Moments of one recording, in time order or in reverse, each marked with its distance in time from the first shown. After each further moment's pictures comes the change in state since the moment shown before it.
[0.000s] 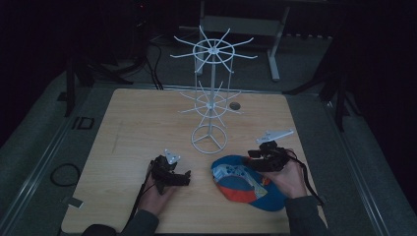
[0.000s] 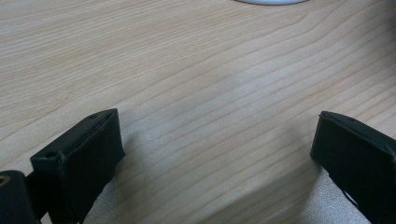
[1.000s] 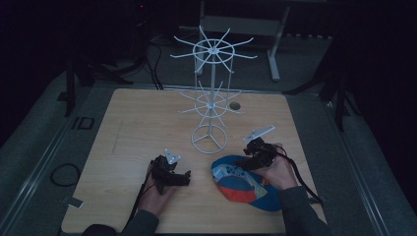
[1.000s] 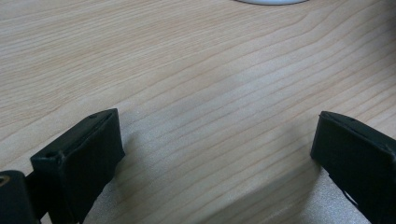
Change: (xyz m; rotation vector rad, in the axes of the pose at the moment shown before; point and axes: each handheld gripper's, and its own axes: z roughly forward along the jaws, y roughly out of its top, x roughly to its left) left arm 0.000 0.000 0.000 -0.004 0.001 -0.003; right arm -0.003 0.011 0.037 0.124 -0.019 -0.082
